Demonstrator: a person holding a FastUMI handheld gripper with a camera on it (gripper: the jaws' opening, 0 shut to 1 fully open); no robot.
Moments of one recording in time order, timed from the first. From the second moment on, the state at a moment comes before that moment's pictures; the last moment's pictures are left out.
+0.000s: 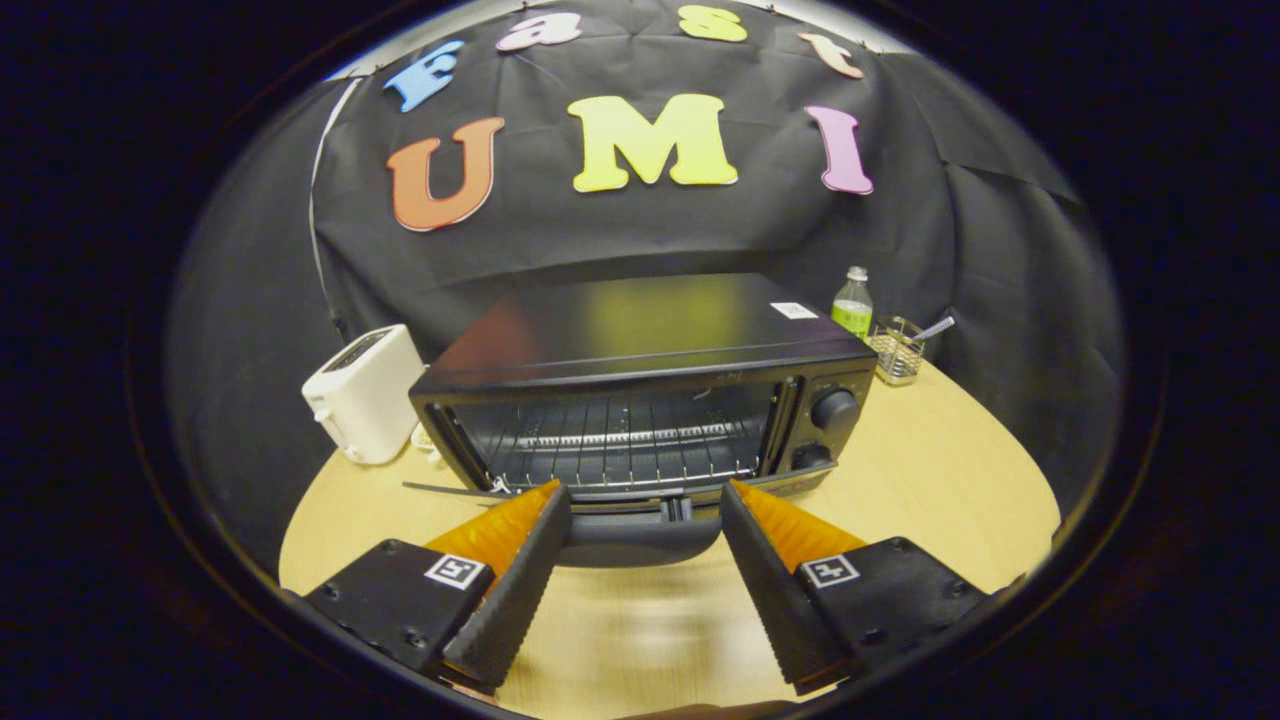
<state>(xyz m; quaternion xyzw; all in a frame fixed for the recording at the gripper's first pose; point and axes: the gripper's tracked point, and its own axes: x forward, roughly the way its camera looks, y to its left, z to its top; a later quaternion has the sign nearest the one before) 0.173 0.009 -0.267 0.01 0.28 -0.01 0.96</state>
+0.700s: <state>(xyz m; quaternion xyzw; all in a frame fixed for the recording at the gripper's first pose) 0.111 0.006 -0.359 0.03 0.38 0.00 0.92</state>
